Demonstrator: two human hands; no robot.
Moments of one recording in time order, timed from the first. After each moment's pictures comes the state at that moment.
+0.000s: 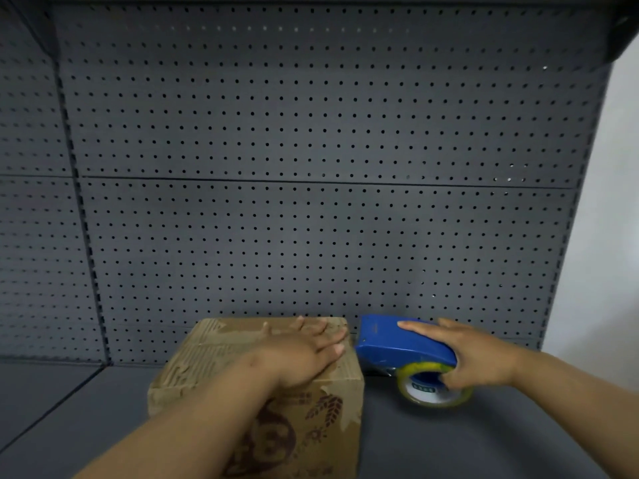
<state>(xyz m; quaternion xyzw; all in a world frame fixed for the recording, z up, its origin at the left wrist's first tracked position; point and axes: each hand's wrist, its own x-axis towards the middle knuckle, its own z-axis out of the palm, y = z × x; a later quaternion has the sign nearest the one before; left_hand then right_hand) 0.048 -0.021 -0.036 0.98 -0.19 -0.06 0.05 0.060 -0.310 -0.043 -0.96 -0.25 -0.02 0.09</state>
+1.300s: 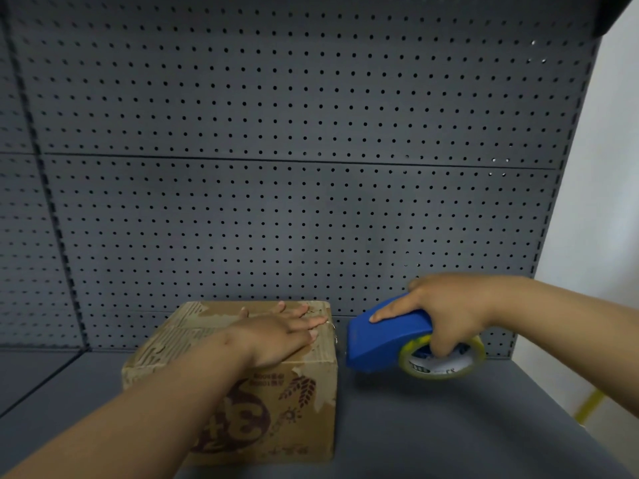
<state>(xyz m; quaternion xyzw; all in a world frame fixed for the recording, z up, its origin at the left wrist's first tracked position) 0.060 -0.015 -0.044 0.98 -0.20 -0.08 0.06 0.021 -0.267 0.040 -0.96 -0.23 0.11 -0.11</state>
